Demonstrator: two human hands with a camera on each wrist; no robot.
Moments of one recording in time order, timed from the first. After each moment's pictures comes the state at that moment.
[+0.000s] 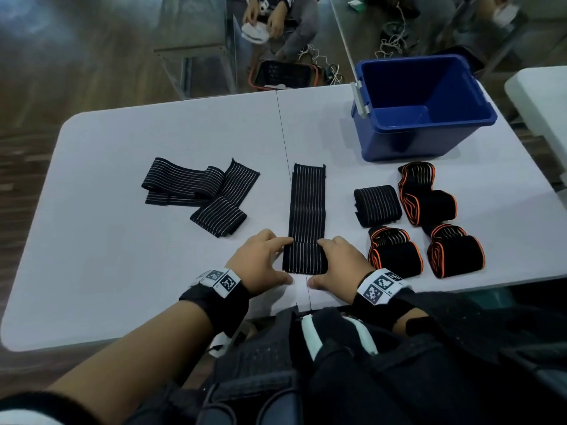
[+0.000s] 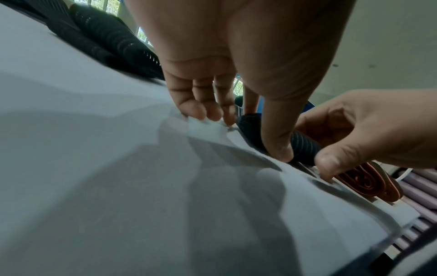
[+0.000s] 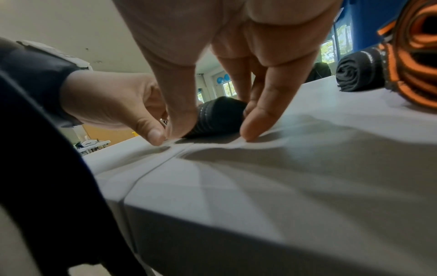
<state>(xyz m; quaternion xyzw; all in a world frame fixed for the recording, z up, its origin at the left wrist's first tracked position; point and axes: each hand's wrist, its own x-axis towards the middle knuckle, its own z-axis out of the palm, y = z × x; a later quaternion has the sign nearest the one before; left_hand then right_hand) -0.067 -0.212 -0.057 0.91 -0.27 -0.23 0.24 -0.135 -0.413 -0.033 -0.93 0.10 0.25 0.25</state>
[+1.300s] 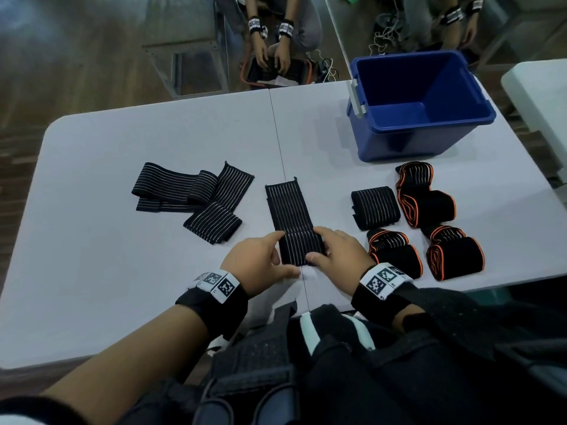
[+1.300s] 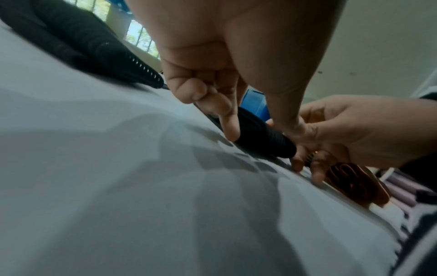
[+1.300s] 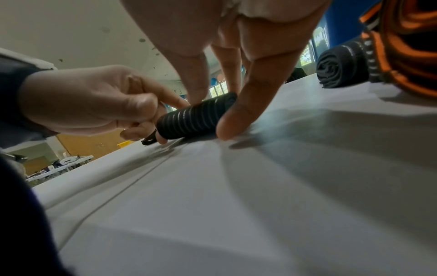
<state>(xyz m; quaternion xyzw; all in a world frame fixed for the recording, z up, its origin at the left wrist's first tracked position) -0.054 -0.223 -0.046 0.91 -0.24 -0.24 0.22 -0.117 -0.426 -0.041 -0.92 0.11 0.17 0.34</state>
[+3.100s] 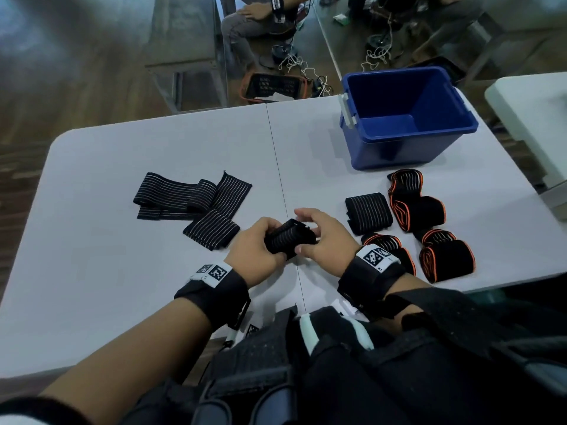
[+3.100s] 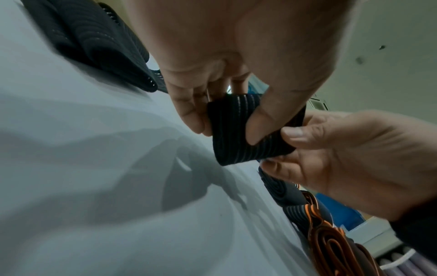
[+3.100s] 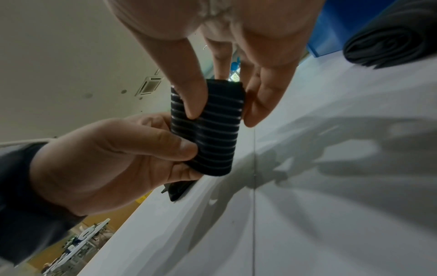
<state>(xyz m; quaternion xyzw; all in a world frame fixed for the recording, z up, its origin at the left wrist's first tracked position) -0.046 -0.231 -0.037 0.88 -0.15 -0.19 0.41 -0.094 -0.416 -0.022 -0.82 0.10 0.09 0.55</state>
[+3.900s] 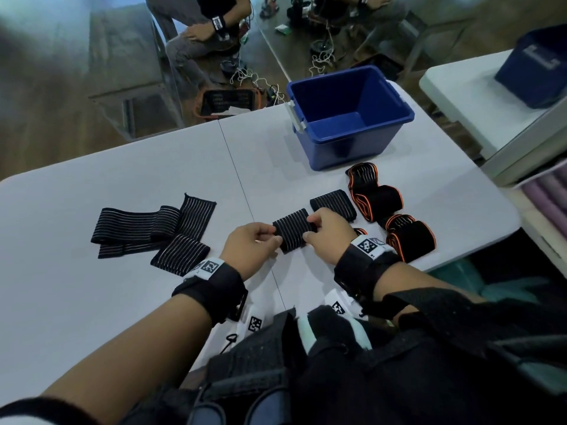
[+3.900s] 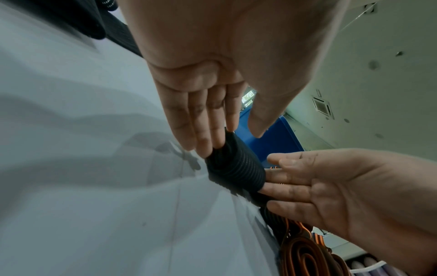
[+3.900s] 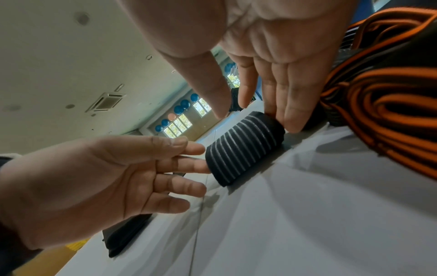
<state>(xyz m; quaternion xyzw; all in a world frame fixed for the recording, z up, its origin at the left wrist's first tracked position) -0.025 -0.280 -0.042 0.82 -0.10 -0.28 0.49 -0.099 -0.461 -0.022 -0.86 0.29 0.06 0.41</state>
